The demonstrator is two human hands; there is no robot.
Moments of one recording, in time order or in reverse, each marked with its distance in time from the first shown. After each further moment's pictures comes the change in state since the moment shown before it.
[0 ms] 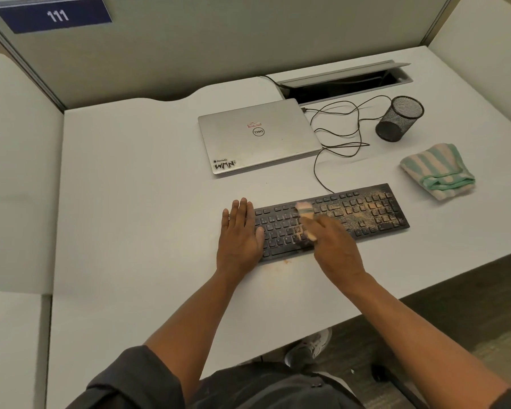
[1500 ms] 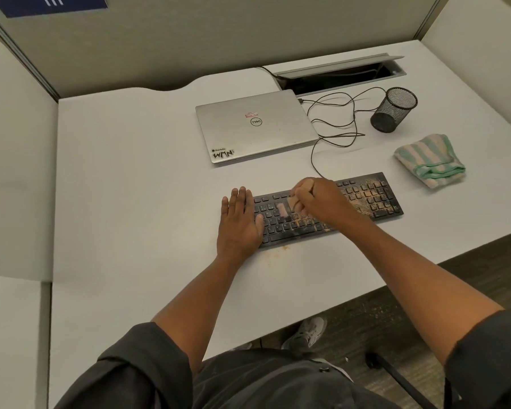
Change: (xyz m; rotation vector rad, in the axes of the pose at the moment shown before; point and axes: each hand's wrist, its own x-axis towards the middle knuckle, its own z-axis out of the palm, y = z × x) left_hand -0.002 0.000 0.000 0.007 -0.001 0.002; right_hand 0.064 -0.022 -0.038 0.398 -0.278 0.280
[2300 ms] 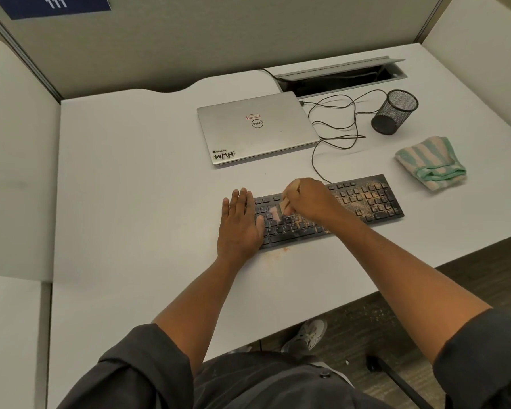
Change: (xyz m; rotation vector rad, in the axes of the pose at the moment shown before) left_hand 0.000 -0.002 0.002 -0.004 -0.006 -0.007; right_hand 0.011 -0.018 0.015 -0.096 -0.058 0.088
